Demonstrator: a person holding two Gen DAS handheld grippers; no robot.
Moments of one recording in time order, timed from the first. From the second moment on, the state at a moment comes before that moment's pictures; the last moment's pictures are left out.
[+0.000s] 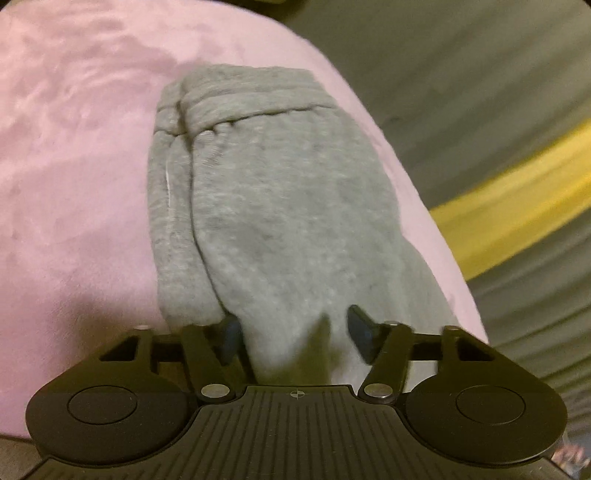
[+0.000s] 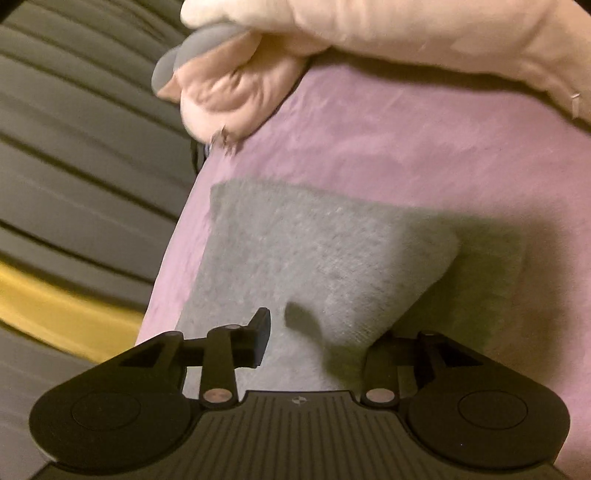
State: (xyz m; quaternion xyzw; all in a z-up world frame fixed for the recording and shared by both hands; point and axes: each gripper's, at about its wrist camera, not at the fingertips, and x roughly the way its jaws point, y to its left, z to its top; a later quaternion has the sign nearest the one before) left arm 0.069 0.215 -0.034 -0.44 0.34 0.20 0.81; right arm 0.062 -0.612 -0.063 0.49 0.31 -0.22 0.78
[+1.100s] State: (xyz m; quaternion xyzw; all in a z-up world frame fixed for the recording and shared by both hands) left arm 0.017 0.204 0.042 -0.20 0.30 0.35 0.86; right arm 0.043 -0.597 0.018 0.18 0.32 -0.34 0.86
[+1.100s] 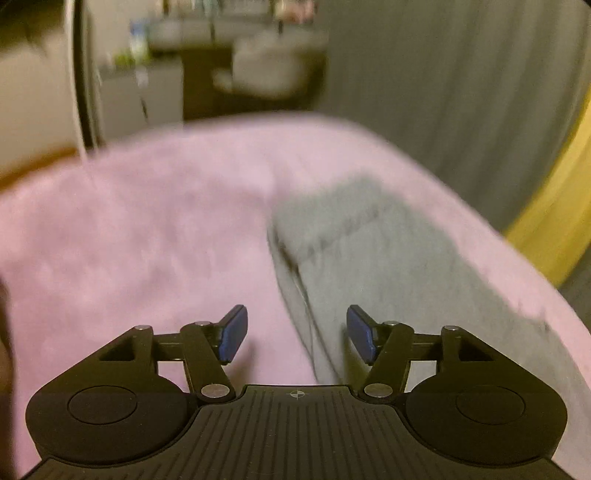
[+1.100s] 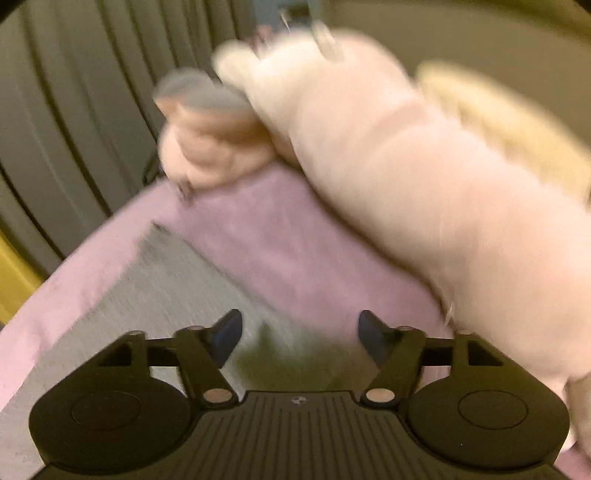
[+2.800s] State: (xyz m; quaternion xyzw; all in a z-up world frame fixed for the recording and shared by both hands) left arm 0.065 0.169 0.000 -0.23 0.21 0.40 0.86; right arm 0.256 -0.176 -0.010 0.11 0.40 0.23 0.88
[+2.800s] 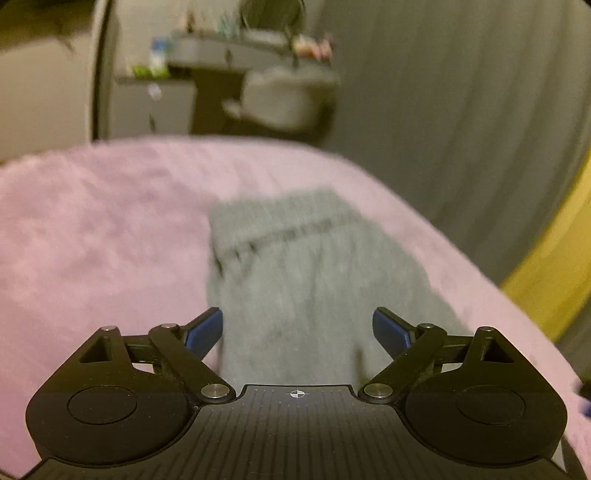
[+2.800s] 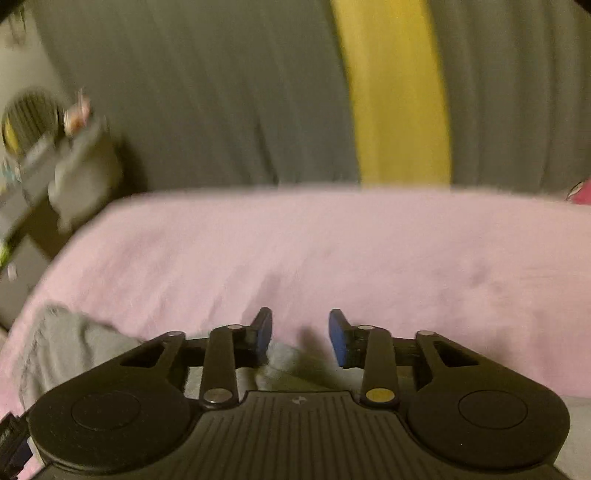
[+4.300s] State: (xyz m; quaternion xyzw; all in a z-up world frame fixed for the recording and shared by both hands) left arm 0.156 0.044 -0.041 0.02 0.30 0.04 0.95; right arm 0.185 -0.310 -0.068 -0.01 0.33 0.16 0.93
